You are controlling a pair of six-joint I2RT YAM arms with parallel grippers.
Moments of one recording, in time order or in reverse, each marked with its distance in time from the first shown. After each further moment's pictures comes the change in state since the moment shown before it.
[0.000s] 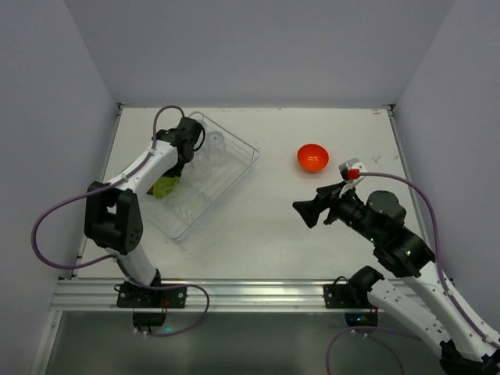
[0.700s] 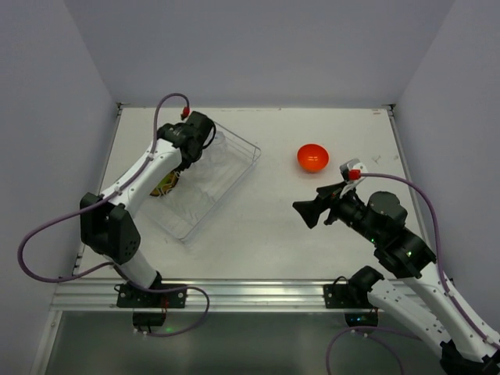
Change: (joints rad) left arm -0.124 -0.065 0.126 -0.172 -0.175 -0.113; right arm 0.006 -0.017 -0.002 0.004 0.001 -0.002
